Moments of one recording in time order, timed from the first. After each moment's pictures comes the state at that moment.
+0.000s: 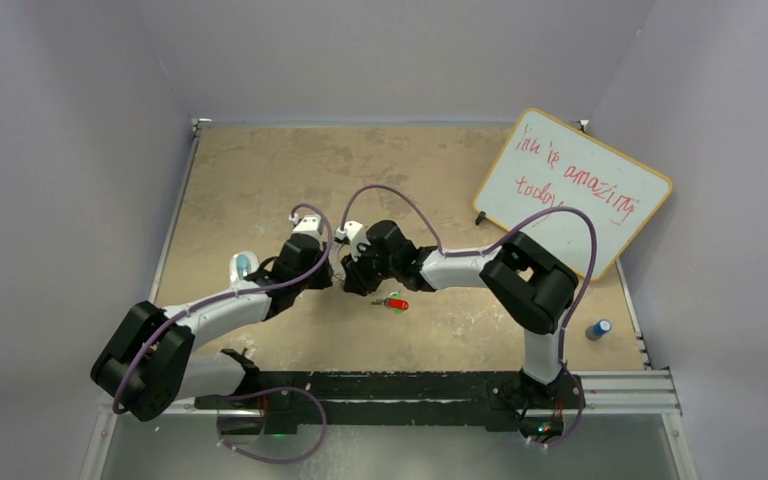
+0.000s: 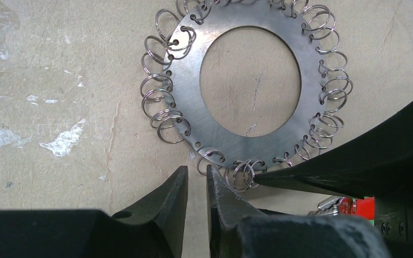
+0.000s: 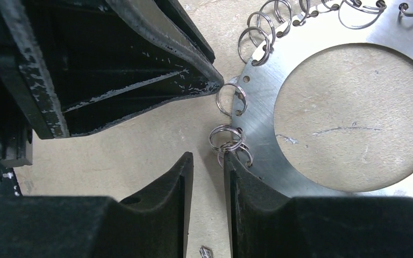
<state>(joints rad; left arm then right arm) -0.56 1.25 0.48 0.05 -0.17 -0.50 0.89 1.90 1.01 0.21 -0.36 0.10</state>
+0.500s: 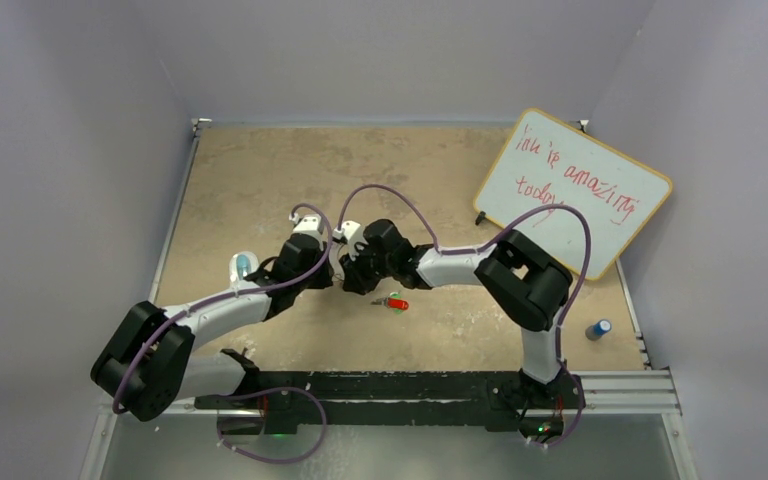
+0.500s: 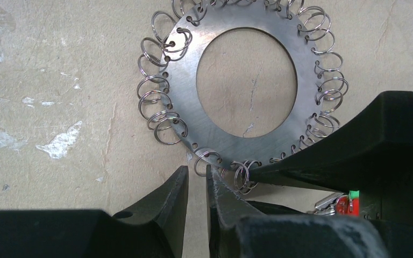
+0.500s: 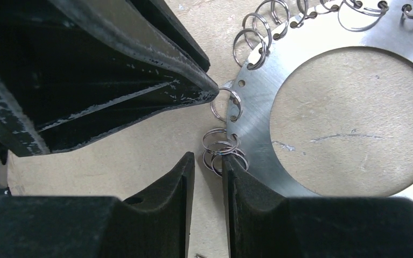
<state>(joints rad) -0.56 1.25 0.48 0.06 -0.16 -0.50 0.89 1.93 1.04 0.18 -0.35 0.09</state>
